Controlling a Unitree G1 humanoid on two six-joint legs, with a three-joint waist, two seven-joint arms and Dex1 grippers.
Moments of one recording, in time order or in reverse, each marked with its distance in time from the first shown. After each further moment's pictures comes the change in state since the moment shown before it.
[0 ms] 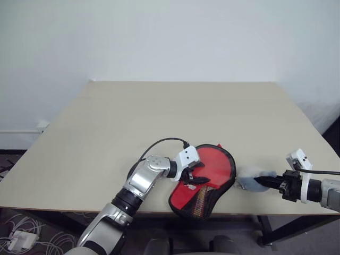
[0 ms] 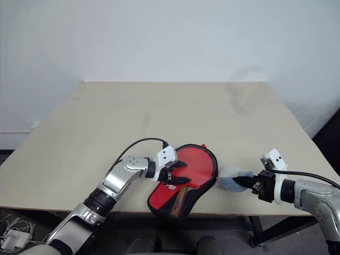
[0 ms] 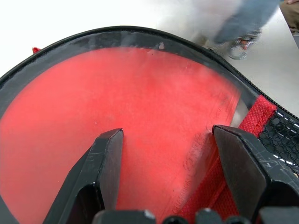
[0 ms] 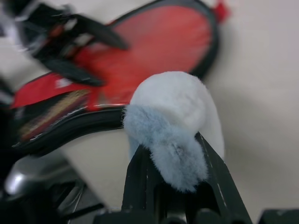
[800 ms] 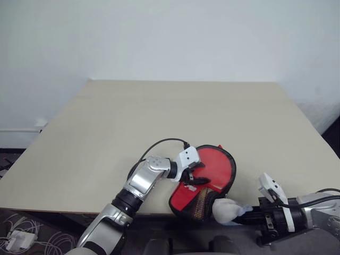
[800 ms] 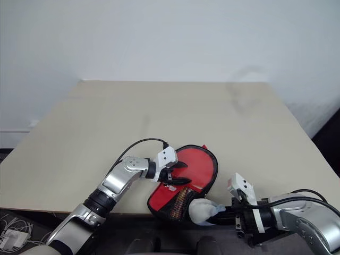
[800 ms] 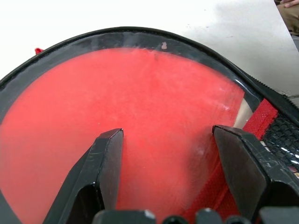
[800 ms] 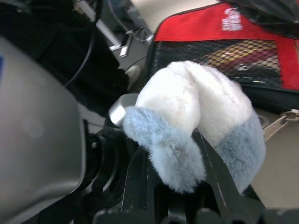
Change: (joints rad) left arm 0.004 -0.001 -0.001 -0.009 -0.001 0.000 -0.001; right arm 0.126 -0.114 0.267 -0.243 0.067 -0.087 0.163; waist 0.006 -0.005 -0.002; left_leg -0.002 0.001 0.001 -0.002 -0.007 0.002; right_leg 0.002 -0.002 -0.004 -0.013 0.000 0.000
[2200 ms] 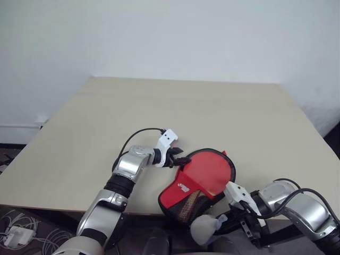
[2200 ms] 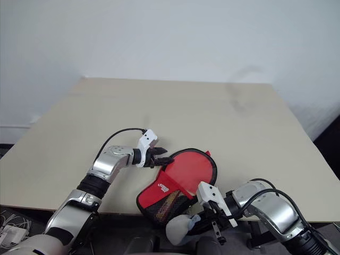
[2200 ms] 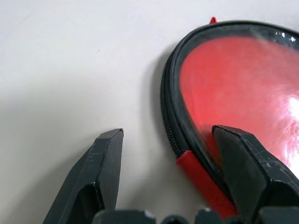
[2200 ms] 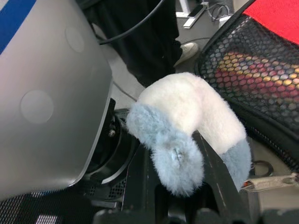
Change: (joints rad) left arm -0.137 0.010 0.210 0.244 -0.048 0.123 0.043; right arm -0.333 0.153 0.431 0.148 -0.276 -0.239 0.199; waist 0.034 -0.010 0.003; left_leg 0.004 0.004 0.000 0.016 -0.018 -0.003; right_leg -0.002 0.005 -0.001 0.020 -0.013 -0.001
